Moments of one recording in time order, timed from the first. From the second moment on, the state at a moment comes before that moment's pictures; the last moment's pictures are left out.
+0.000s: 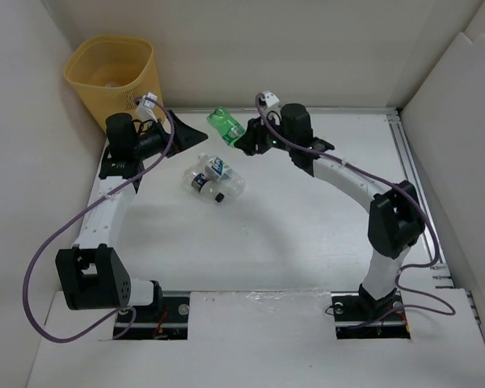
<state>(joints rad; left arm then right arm) 0.01 1.34 1.12 -0.04 0.83 -0.67 0.53 1.83 1.50 0.04 -0.40 0.19</state>
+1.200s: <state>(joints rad) 0.15 1.60 1.81 -0.01 0.45 -0.81 0.58 1.56 1.13 0.21 -0.41 0.31</state>
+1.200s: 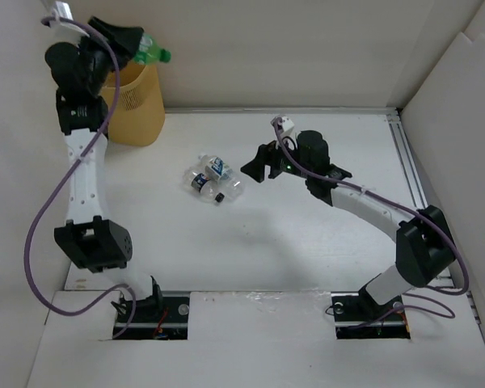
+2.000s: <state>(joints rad) 0.37 2.16 2.28 -0.08 0.17 -0.81 0.80 1.42 0.96 0.08 -0.11 0.12</state>
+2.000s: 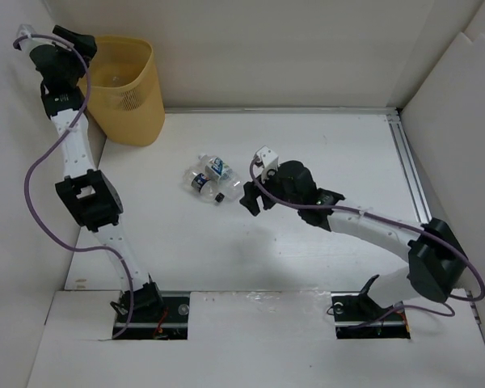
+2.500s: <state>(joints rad) 0.26 1.25 1.41 -0.02 0.42 -0.80 0.79 1.89 1.42 -0.11 0.00 0.01</state>
